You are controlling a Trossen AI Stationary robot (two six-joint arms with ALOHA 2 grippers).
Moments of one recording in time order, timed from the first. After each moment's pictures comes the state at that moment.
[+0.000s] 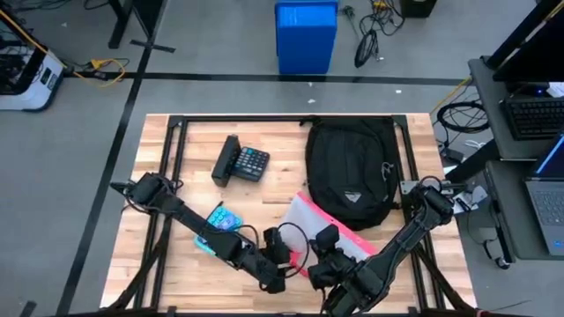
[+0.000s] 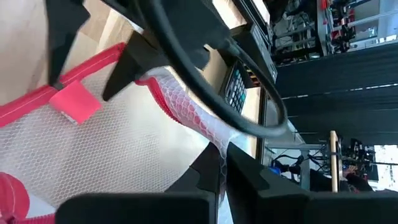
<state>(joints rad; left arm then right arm) -0.55 1.96 1.27 -0.07 -0.44 -0.43 0.76 2.03 1.93 -1.38 0.96 0.28</state>
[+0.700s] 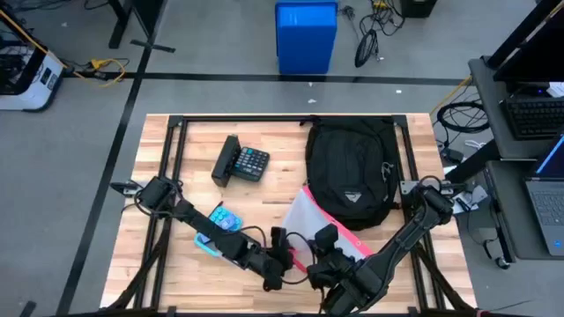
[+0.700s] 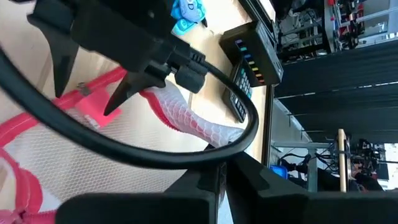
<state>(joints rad) -0.52 2.04 1.27 -0.06 -0.43 -0.10 0.75 2.03 1.93 -1.36 0.94 0.28</state>
